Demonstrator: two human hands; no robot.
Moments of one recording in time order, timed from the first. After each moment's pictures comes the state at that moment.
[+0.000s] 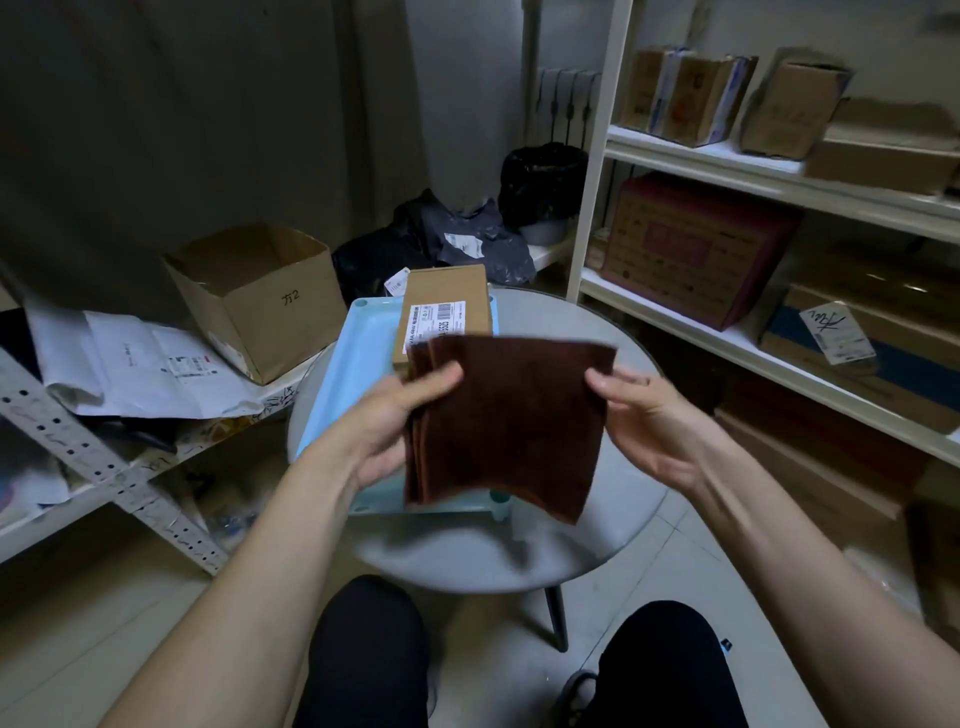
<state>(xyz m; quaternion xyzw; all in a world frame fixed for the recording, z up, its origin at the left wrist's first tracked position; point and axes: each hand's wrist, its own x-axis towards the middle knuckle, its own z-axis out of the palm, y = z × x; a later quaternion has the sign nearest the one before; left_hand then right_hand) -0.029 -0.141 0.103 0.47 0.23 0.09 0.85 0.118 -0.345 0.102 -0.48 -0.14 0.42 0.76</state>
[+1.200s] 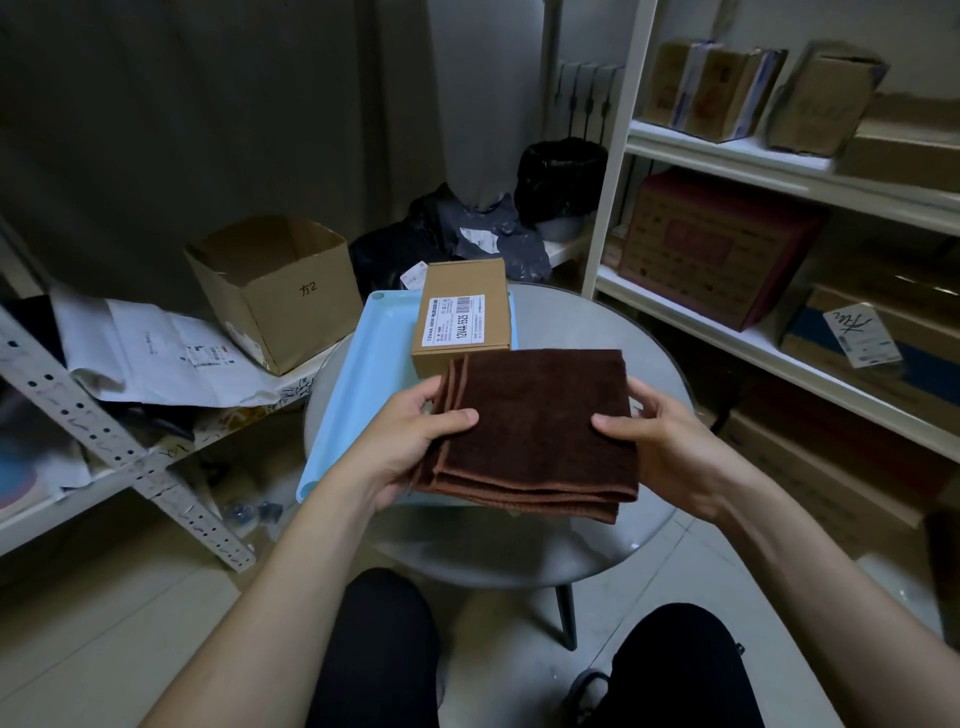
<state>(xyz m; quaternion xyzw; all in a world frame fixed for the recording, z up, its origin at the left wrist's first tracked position) -0.051 -0.145 0.085 0.58 0.24 0.10 0.77 0.104 -0.354 0.090 -0.53 -0.18 0.44 0.70</state>
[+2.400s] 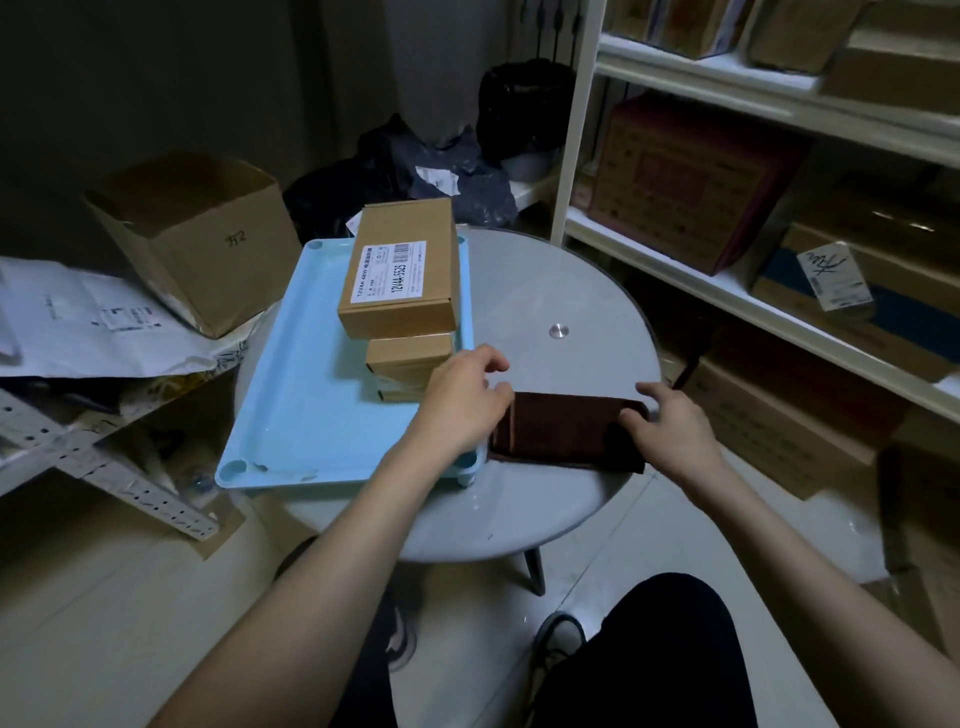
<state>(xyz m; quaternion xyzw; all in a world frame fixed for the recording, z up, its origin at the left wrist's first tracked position) 0.047 -0.197 0.035 0.88 0.27 0.10 0.38 0.168 -0.391 -0.005 -0.92 -0.14 0.12 0.34</state>
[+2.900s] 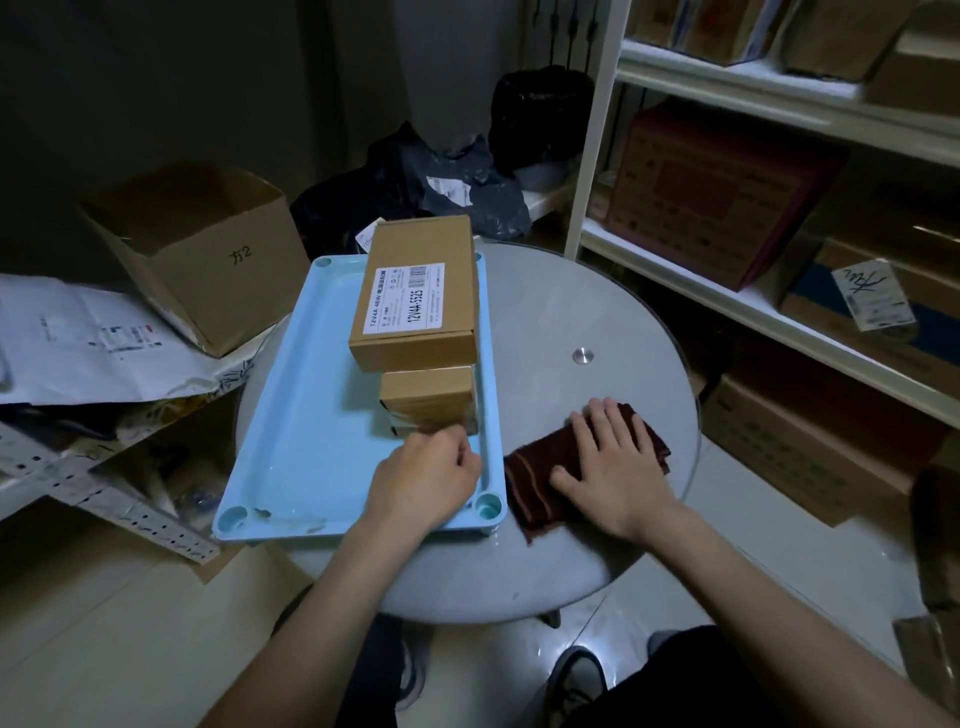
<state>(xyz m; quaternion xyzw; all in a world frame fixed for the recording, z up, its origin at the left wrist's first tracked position) 0.015 -0.158 -0.001 0.92 0.33 -0.02 0.22 0.151 -0.324 -0.041 -0.92 -0.37 0.11 0.02</state>
